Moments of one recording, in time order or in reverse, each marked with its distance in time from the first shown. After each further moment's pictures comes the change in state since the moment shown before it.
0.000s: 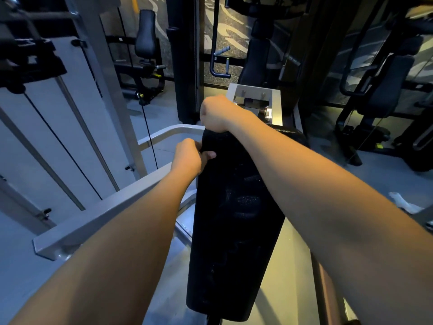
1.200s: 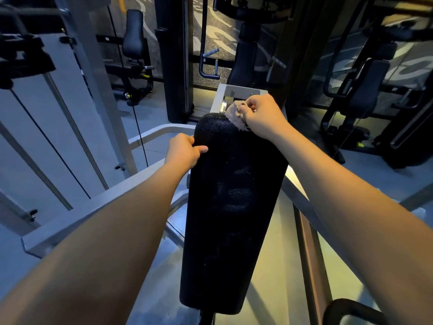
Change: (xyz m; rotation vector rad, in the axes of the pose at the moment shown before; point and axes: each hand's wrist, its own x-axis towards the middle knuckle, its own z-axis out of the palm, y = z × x) left_hand -0.003 -0.003 0.000 0.008 -0.010 0.028; right_hand -0.071 0.086 0.004 0.363 0.422 0.201
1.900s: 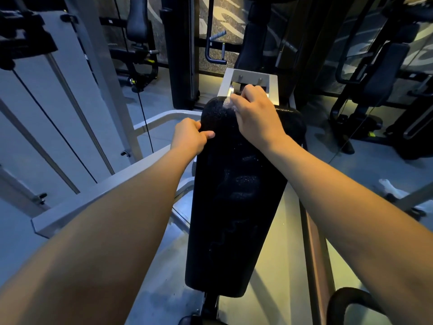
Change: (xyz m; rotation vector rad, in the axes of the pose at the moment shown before) left_hand 0.005 -0.006 0.003 -0.018 0.025 0.013; right_hand -0.030 -0.001 0.047 -0.383 0.249 -0.515
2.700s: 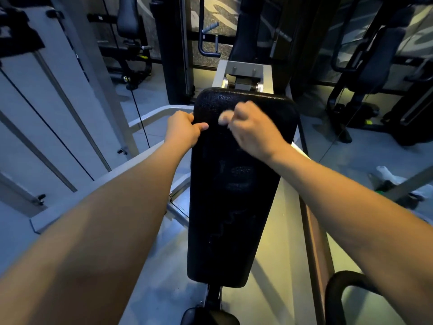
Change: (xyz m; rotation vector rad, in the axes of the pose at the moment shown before) left_hand -0.004 0.001 0.002 0.030 0.013 0.038; right_hand -0.048 -0.002 -0.010 0.028 -0.066 -0.208
